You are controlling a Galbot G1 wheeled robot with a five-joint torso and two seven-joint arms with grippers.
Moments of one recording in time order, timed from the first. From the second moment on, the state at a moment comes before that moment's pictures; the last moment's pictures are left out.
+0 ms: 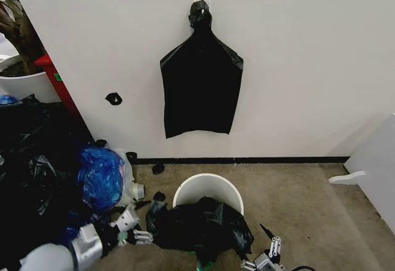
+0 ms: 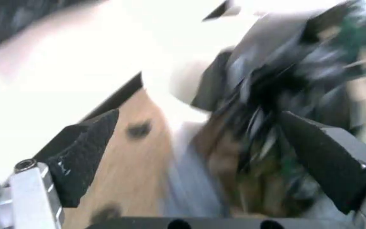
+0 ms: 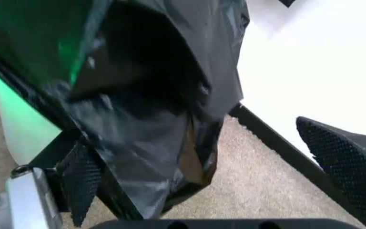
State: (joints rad) left arm 1.69 -0.35 -0.43 -1.98 -0.66 -0.32 0.46; right arm -1.71 0.74 -0.07 1.91 -0.18 0.19 0.55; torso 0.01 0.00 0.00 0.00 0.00
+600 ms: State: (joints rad) left arm 1.67 -0.50 -0.60 -1.85 -0.74 -0.45 0.75; right arm -1.78 0.64 0.06 1.96 -0.22 0.64 0.36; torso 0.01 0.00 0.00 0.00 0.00
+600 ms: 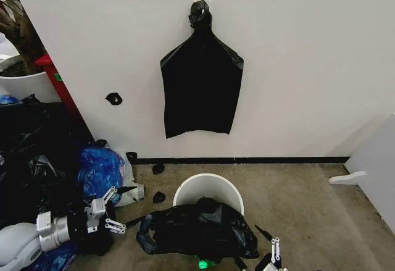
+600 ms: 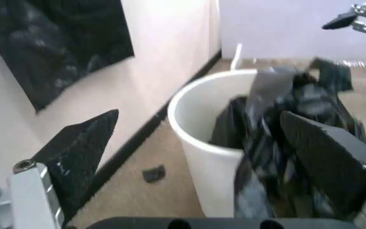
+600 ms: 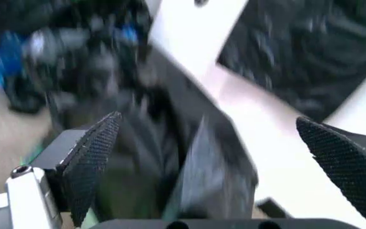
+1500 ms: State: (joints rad) left arm 1.48 -0.96 -0.56 -2.06 -0.64 -0.09 -0.14; right arm -1.10 0.71 -0.01 1.88 0.53 -0.14 -0.10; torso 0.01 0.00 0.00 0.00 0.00
